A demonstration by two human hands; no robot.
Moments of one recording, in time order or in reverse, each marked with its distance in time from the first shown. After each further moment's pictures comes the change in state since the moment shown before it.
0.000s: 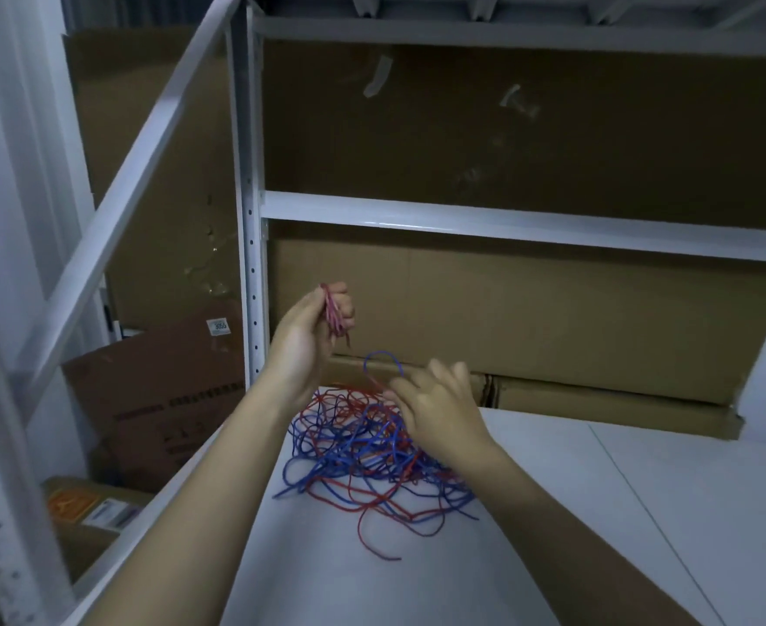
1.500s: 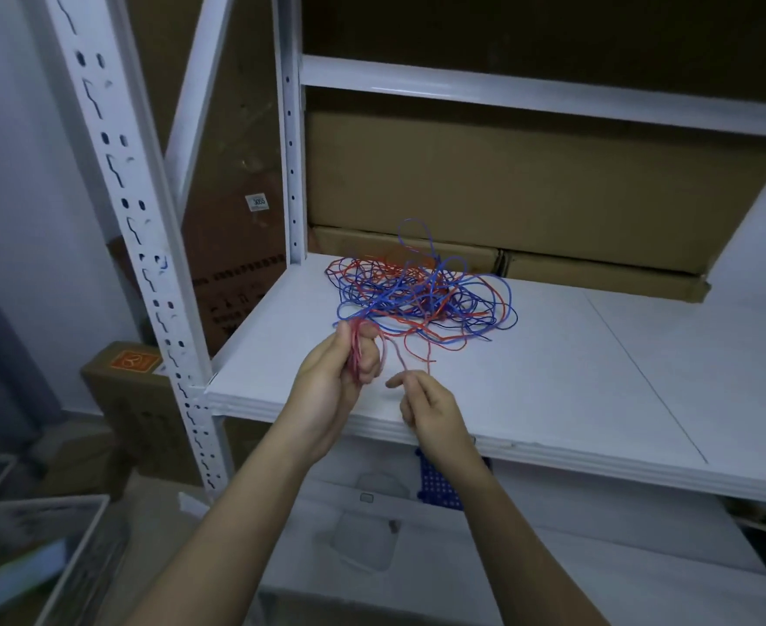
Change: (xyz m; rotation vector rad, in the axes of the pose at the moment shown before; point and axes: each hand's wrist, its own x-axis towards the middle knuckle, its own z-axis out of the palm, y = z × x) left_hand -0.254 0.015 -0.063 0.032 -0.041 -0.261; right_hand -0.160 -0.187 -0.078 1.268 -0.300 0.867
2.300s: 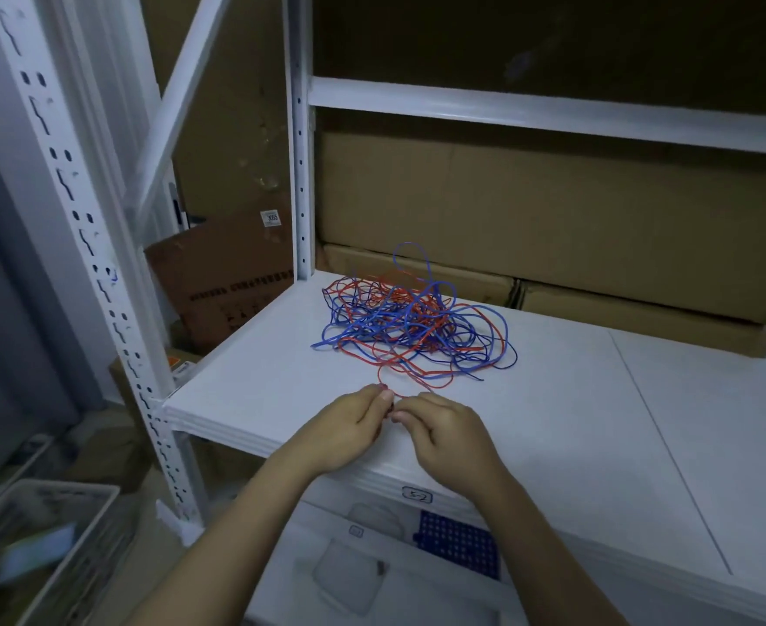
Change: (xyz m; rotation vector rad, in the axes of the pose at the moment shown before) left_hand 0.054 -0.079 0.023 1.203 -0.115 -0.090; right_hand 0.053 0.021 -0.100 -0.612 -0.169 -0.536
